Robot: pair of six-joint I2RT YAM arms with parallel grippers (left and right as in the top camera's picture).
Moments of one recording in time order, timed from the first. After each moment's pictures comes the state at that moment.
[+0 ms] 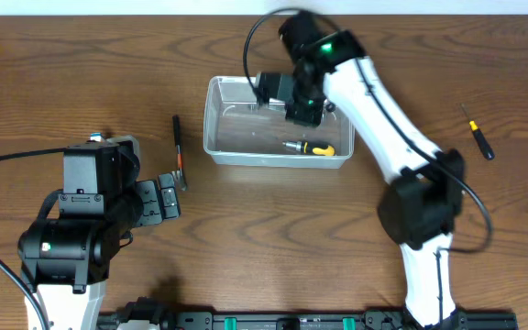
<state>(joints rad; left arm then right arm) -0.05 0.95 1.15 -1.23 0.01 -0.21 0.48 2.23 2.10 -1.26 -0.09 -0.89</state>
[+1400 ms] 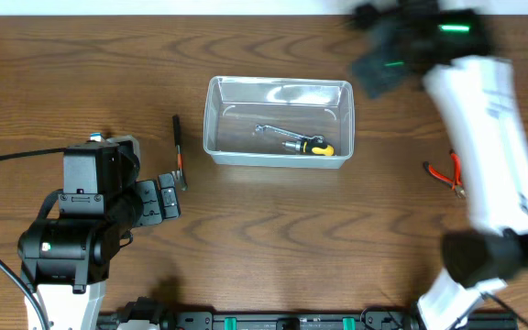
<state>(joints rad) -0.05 0.95 1.15 -1.23 0.01 -0.21 0.17 1.85 2.15 -1.34 0.04 -0.36</state>
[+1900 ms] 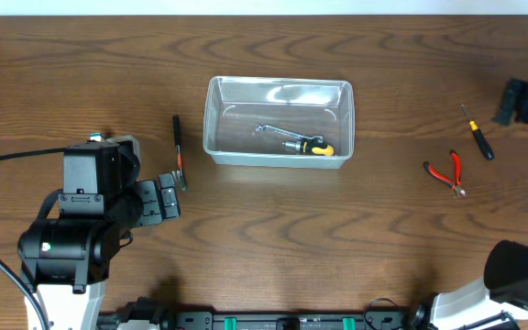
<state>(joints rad) -0.05 0.95 1.15 -1.23 0.01 -0.20 -0.38 1.76 2.08 -1.67 0.03 0.04</state>
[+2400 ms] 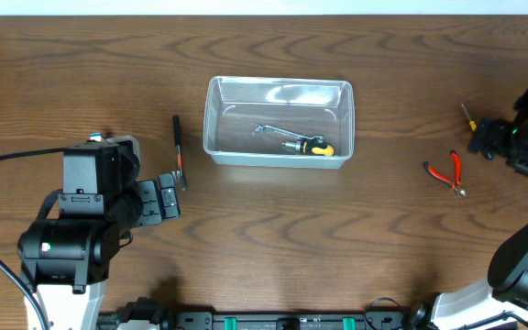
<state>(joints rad) -0.05 0.95 1.15 -1.23 0.00 -0.20 -0.44 1.76 1.43 -1.09 0.01 0.06</state>
